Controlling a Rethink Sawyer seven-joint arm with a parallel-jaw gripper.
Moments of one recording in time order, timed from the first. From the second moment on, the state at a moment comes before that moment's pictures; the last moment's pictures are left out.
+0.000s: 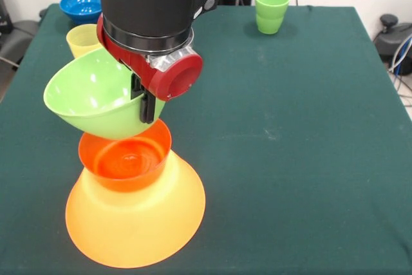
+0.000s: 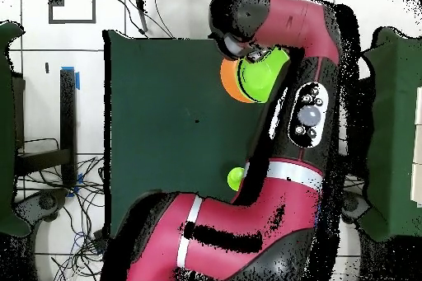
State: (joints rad) arm -0.21 -0.22 -0.18 0.60 0.03 1.19 2.33
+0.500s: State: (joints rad) arm -0.21 -0.19 -0.18 0.55 0.03 1.19 2.33
